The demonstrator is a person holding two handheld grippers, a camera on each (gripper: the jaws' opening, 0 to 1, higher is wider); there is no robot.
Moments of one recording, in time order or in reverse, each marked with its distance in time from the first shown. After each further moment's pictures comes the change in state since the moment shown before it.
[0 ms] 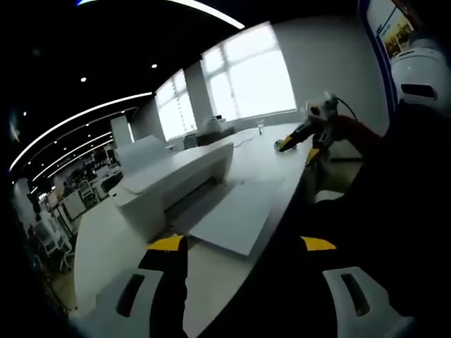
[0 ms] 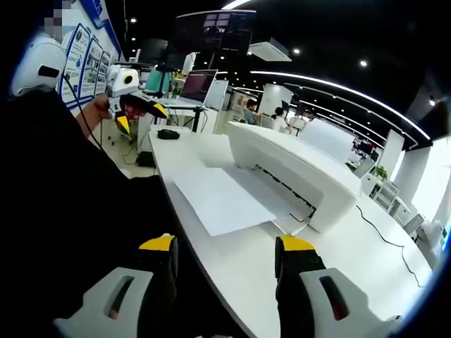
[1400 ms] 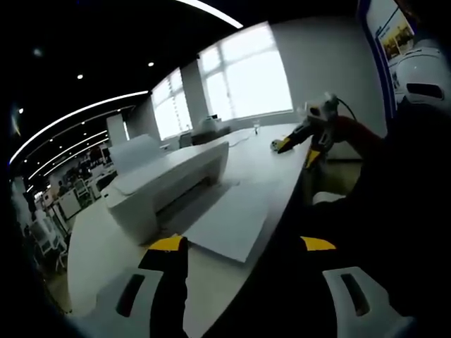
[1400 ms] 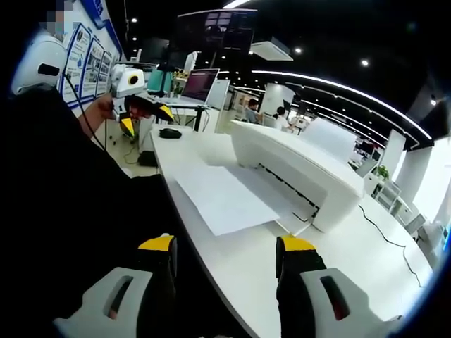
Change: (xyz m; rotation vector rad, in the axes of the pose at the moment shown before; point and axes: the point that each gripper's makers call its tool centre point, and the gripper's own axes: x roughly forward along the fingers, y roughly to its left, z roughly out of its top) left arm 0.017 -0.002 0.001 -0.008 -0.002 -0.031; right arm 0.005 0.005 -0.001 -0.002 0.001 0.011
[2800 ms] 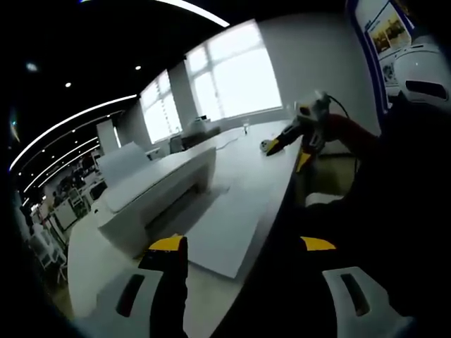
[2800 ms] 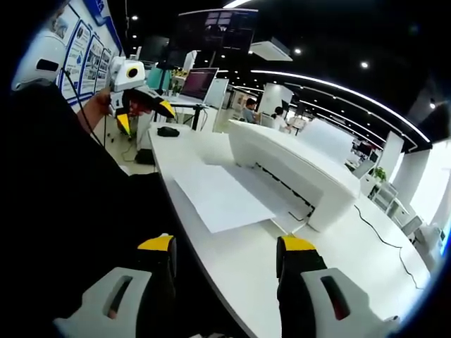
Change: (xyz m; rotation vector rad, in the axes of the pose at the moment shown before) left arm 0.016 -0.019 0.020 0.056 0.014 -0.051; right arm -0.005 -0.004 -0.001 -0.011 0.008 -0.021
